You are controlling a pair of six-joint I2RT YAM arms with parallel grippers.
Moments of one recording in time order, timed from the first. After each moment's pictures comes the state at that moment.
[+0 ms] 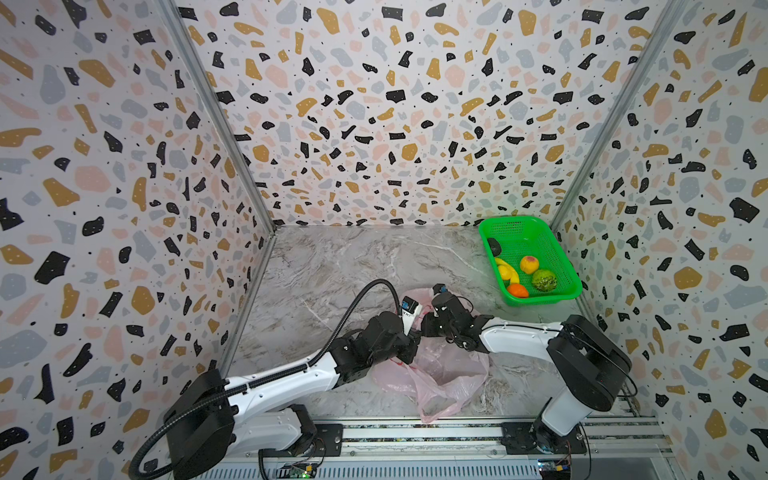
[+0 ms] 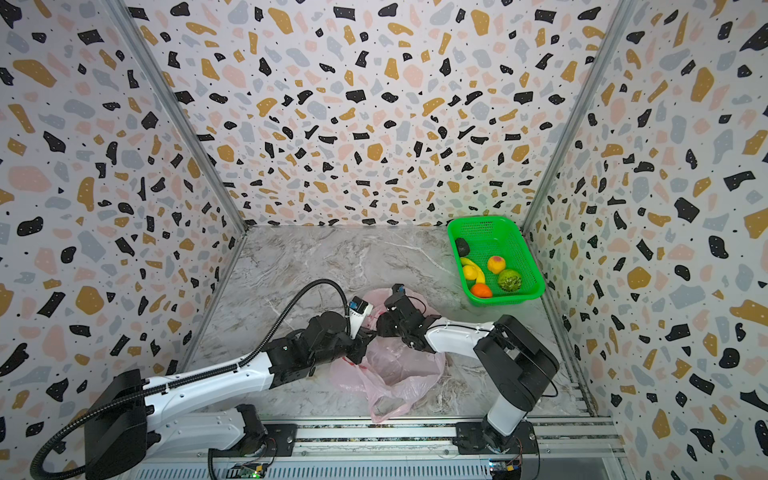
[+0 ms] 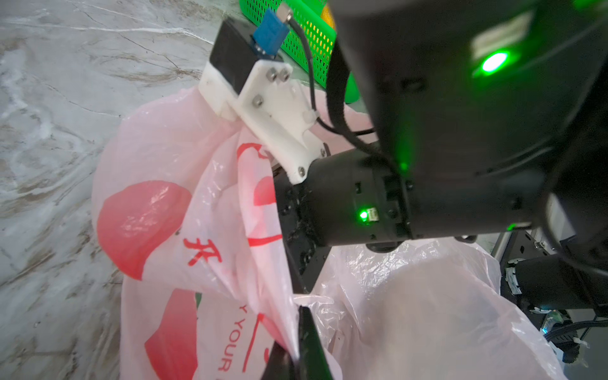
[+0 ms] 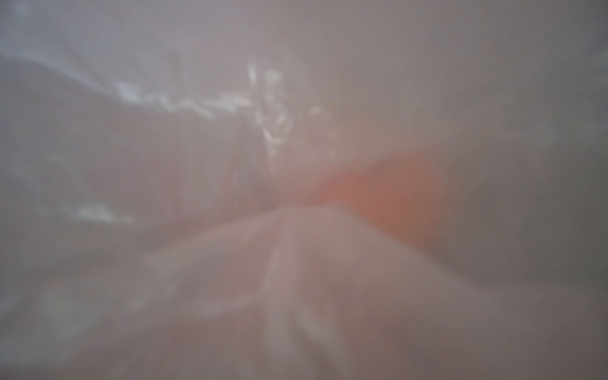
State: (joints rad) left arm -0.96 1.18 0.66 -0.06 -0.02 -0.35; right arm 0.81 1.62 0.81 0.03 0.03 0.65
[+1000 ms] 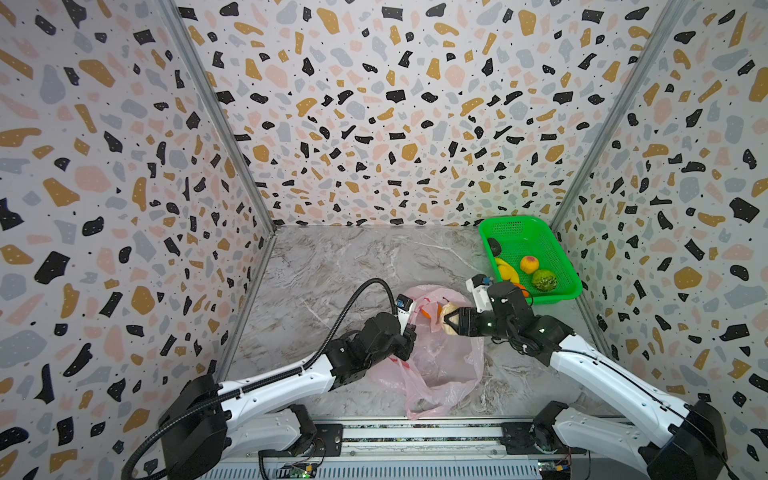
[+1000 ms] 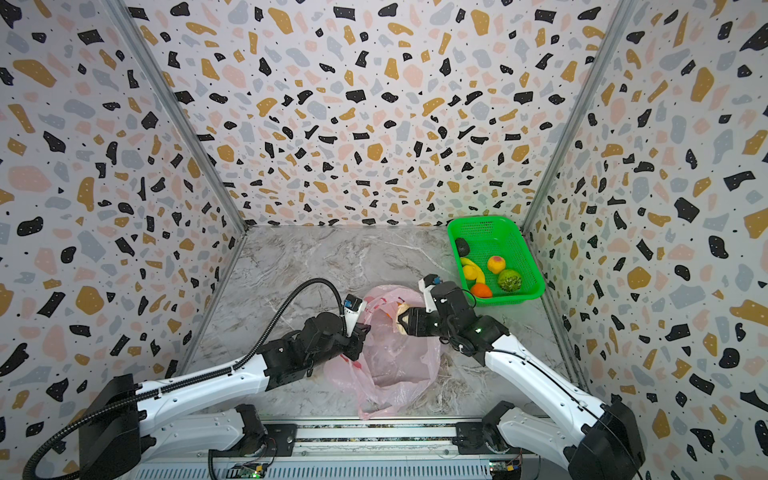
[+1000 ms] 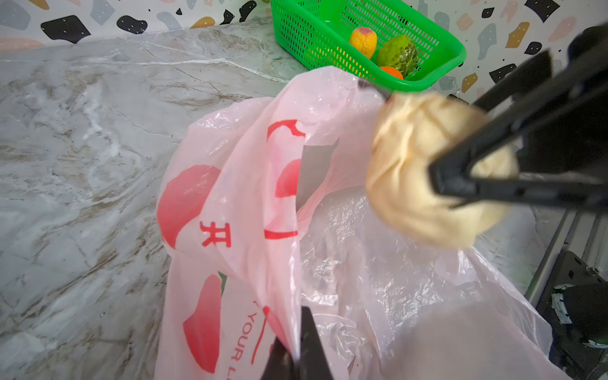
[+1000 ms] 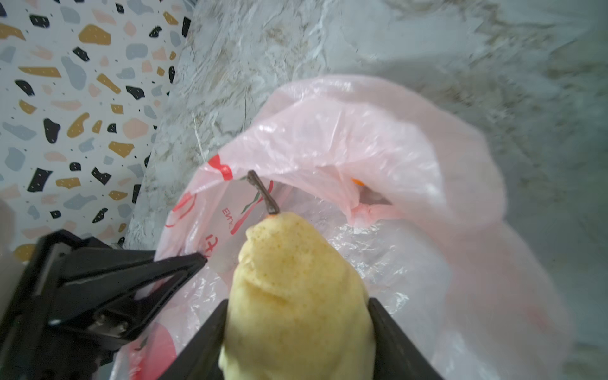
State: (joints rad) left arm -0.96 1.15 0.65 -0.06 -0.13 -0.33; right arm 0.61 1.05 0.85 -0.47 -0.24 0.57
